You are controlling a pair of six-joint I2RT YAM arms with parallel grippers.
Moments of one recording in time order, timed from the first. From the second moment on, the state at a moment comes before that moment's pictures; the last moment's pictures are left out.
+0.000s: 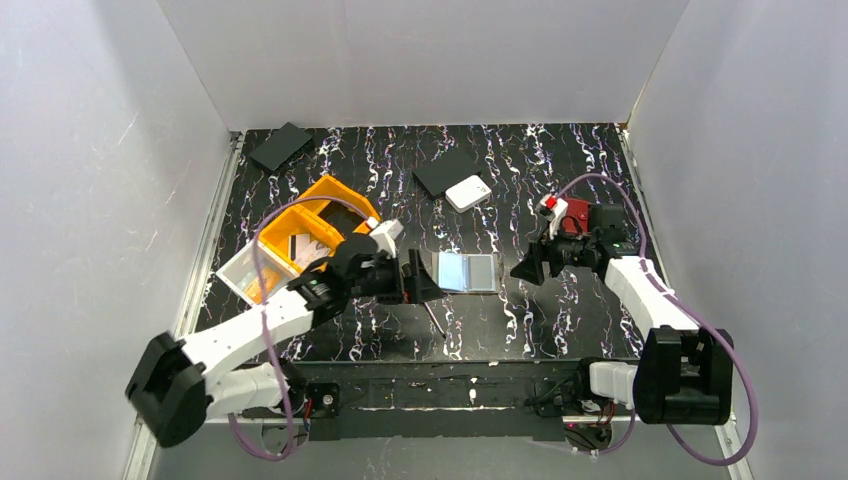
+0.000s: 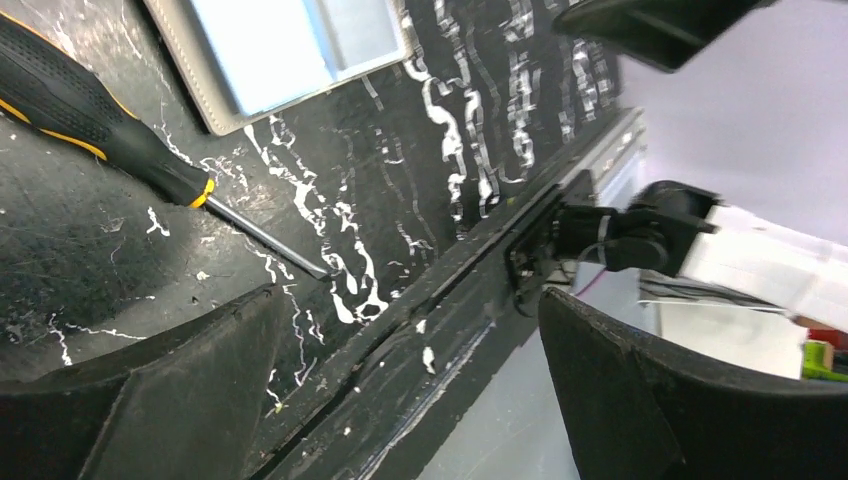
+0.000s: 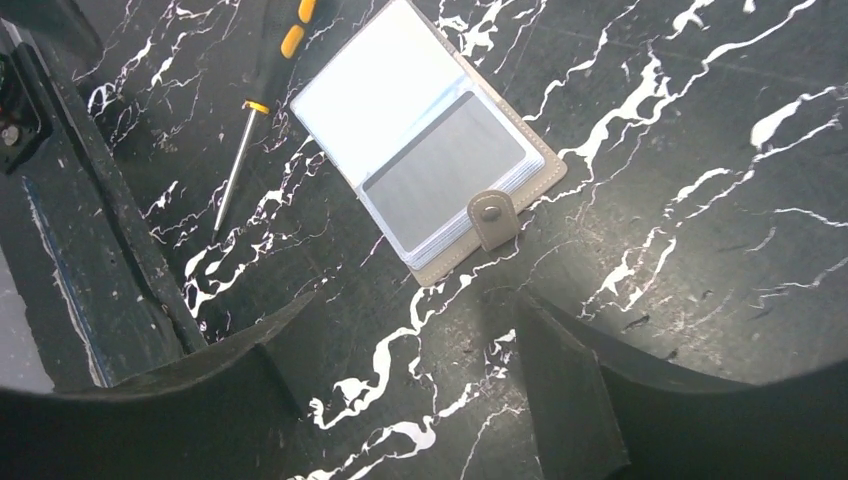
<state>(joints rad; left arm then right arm) -0.73 1.04 0.64 -0.14 0.32 -0.77 0.02 1.19 0.70 -0.40 -0.93 -0.41</state>
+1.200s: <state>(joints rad) -0.83 1.85 1.06 -0.01 0.15 -0.74 0.37 1.48 0.84 -0.29 -0.40 -0.13</state>
